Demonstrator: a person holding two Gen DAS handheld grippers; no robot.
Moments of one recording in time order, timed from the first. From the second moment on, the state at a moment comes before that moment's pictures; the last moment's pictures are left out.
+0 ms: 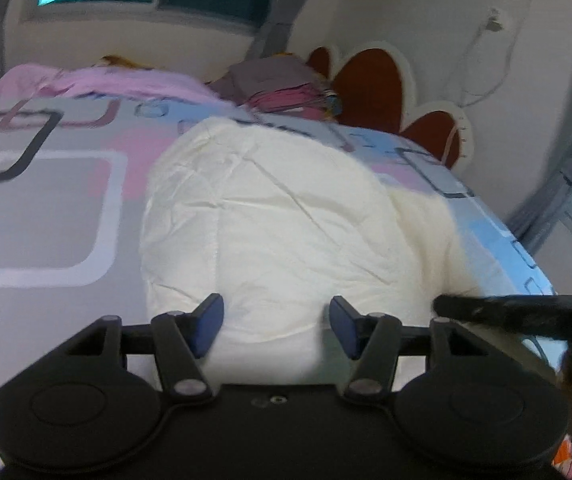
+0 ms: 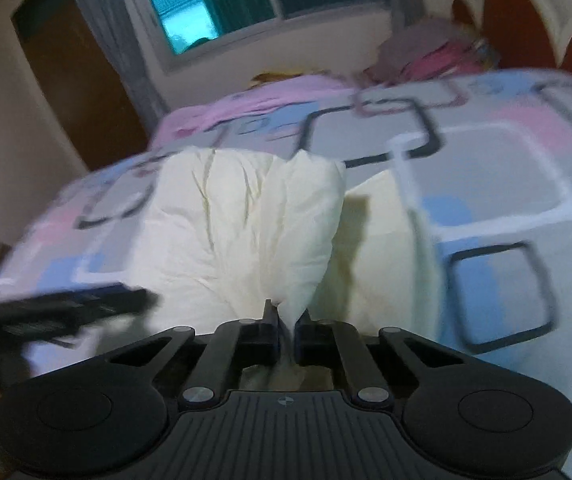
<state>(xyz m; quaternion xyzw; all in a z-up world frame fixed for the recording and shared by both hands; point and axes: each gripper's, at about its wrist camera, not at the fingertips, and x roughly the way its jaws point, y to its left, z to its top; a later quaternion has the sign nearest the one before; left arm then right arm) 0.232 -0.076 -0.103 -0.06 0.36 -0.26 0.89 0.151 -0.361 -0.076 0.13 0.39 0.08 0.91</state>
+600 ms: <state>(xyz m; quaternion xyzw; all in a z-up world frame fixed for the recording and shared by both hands) 0.241 -0.114 -0.129 -0.04 0.37 -0.26 0.89 0.158 -0.386 -0.067 0.14 0.35 0.04 0.92</state>
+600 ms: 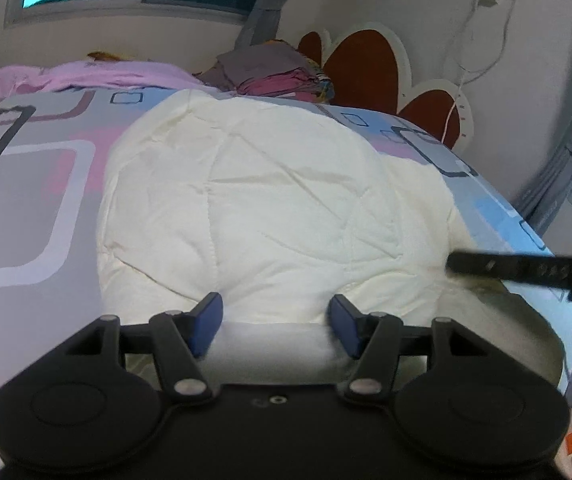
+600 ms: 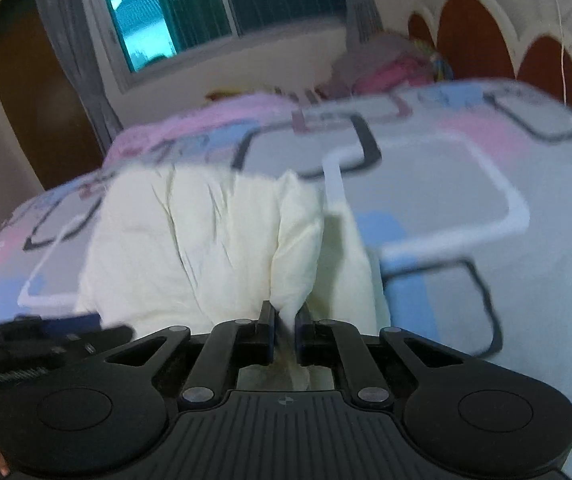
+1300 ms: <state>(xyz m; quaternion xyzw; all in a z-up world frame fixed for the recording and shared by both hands) 0.270 -0.106 -0.109 -0.06 0.35 -0.22 0.91 0.225 -0.365 -0.117 0.07 0.32 -0.01 0.95</state>
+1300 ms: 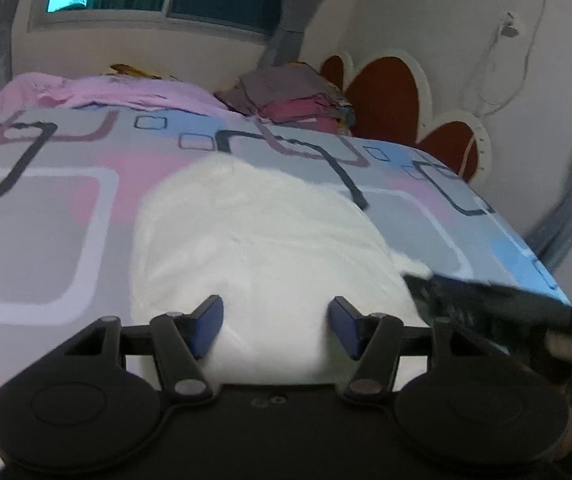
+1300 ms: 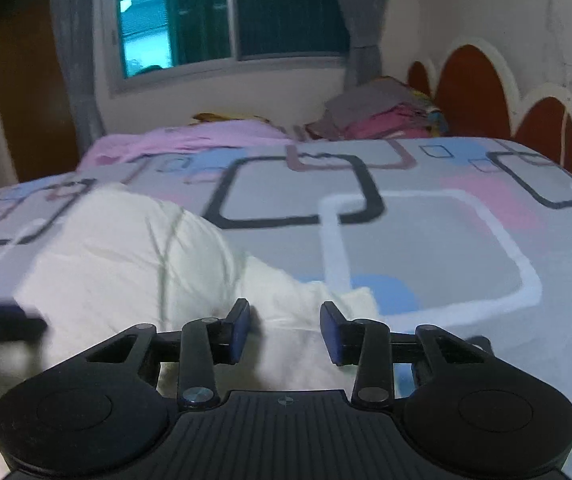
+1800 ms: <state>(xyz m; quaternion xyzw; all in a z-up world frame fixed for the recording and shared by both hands) 0.295 -0.123 -0.138 -0.01 0.34 -0.19 0.92 0.242 -0.372 -0.156 0.07 0.34 -0.02 0.94</state>
